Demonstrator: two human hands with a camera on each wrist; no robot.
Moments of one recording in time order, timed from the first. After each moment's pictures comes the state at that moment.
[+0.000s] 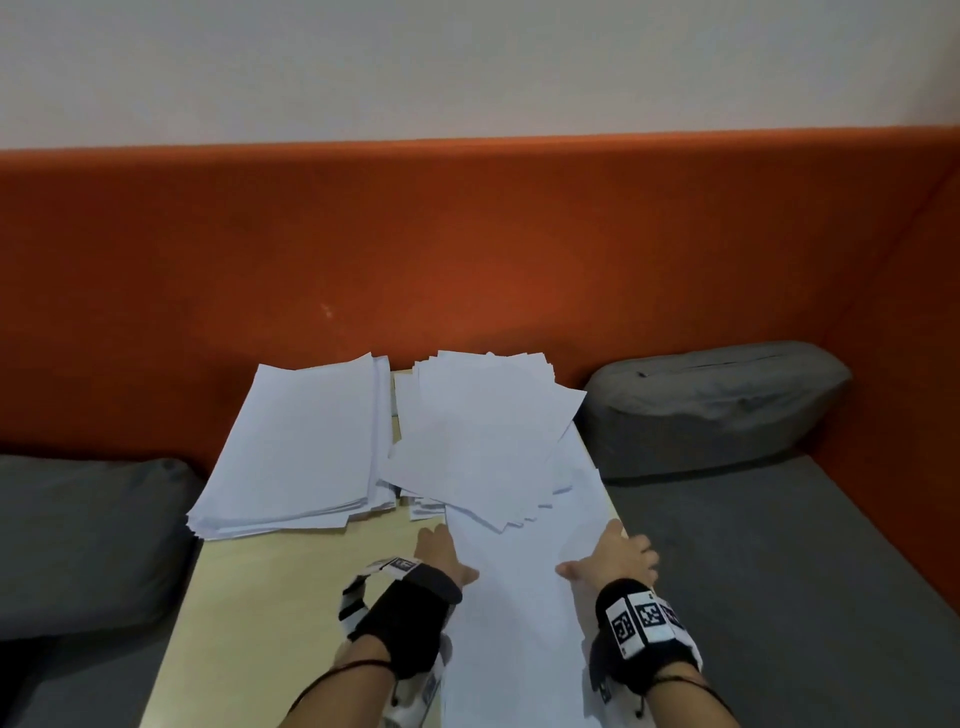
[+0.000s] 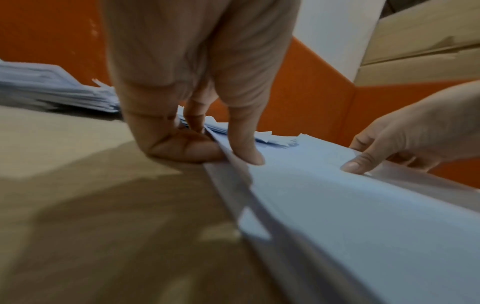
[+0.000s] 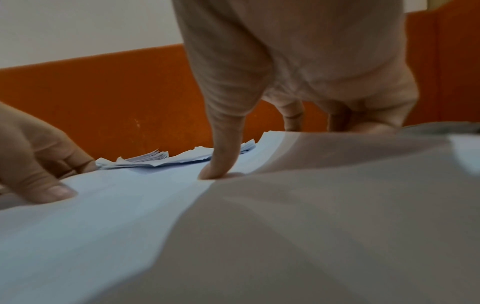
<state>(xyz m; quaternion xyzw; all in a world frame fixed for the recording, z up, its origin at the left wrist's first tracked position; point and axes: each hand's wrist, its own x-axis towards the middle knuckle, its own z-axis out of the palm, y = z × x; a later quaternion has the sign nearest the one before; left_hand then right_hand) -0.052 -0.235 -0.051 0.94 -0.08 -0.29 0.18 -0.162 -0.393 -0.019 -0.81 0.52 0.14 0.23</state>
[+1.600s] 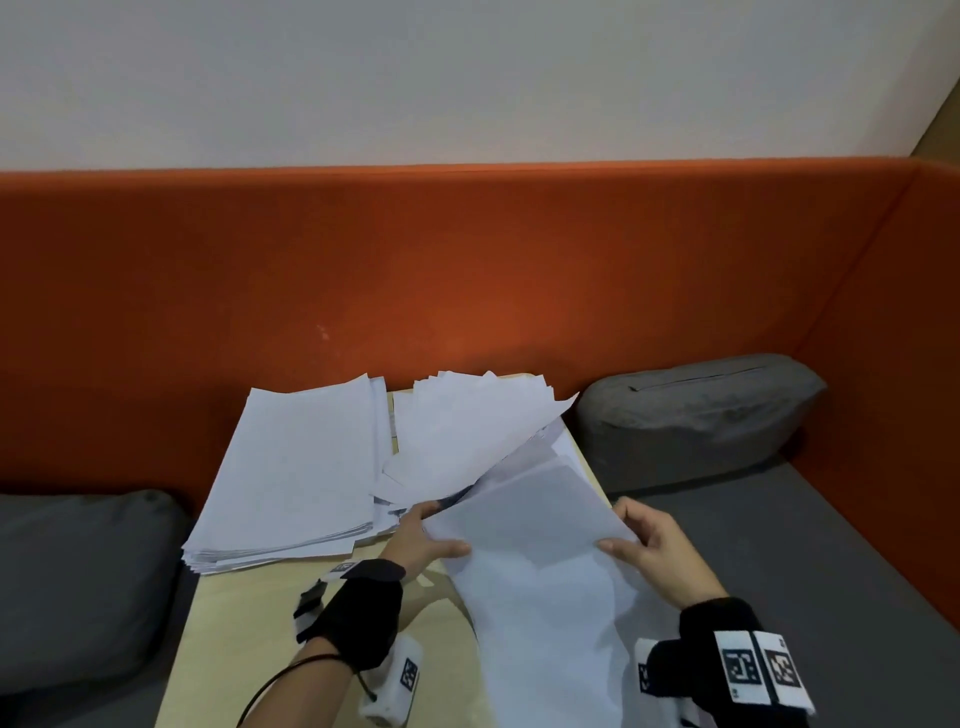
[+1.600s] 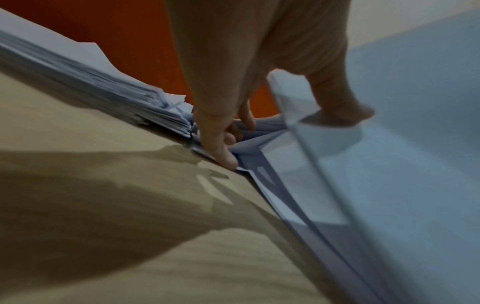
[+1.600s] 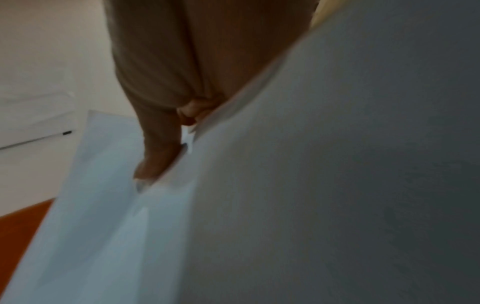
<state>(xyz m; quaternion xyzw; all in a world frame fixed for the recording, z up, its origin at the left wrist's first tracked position) -0.002 -0.193 -0.032 0.75 -0.10 -0.34 0.56 -0.196 -0.403 0.049 -0.78 0.19 -0.09 0.58</state>
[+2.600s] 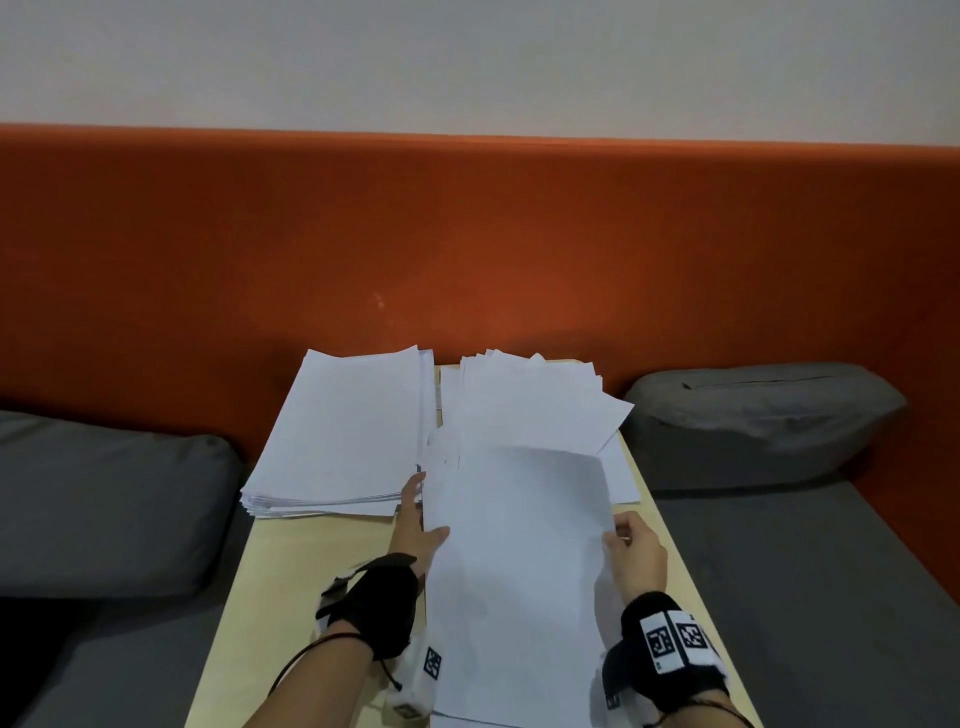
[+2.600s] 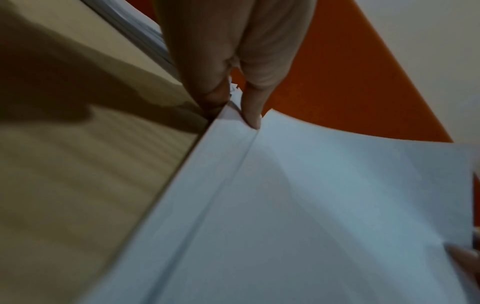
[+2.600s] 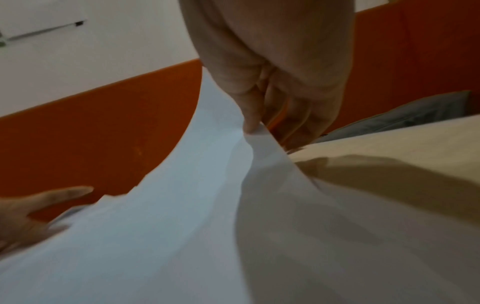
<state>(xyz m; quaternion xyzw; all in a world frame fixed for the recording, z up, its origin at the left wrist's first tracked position) -0.014 -0.153 -0.053 0.74 -0.04 -0.22 0.64 -0.144 -0.373 -0.042 -0.77 0.42 -0.14 0.46</state>
